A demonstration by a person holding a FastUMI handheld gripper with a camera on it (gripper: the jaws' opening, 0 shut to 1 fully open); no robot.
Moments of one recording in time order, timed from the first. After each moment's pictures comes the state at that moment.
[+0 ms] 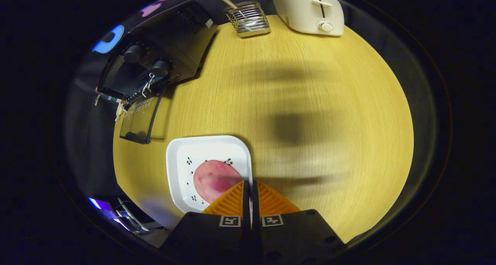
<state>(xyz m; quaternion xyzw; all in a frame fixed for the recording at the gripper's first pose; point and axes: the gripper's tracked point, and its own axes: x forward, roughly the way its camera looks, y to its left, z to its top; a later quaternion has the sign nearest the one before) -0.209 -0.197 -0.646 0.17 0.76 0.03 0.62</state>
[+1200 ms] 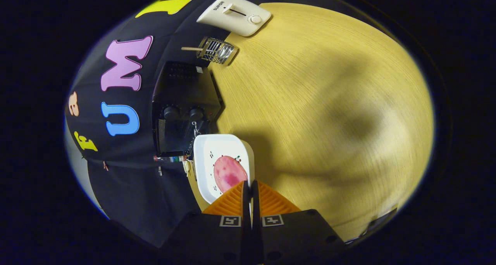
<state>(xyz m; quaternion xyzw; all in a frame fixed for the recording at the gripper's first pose) -0.207 -0.147 -0.567 0.47 0.63 -0.08 0.61</state>
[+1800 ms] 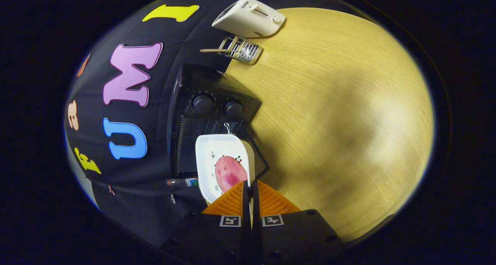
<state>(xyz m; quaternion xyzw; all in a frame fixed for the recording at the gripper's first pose) -0.128 -0.024 -0.570 0.52 0.54 -0.18 0.63</state>
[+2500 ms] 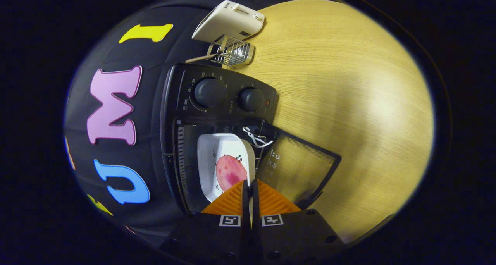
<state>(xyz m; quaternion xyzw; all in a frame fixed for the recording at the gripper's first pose) -0.037 0.043 -0.614 0.59 0.43 -0.32 0.60</state>
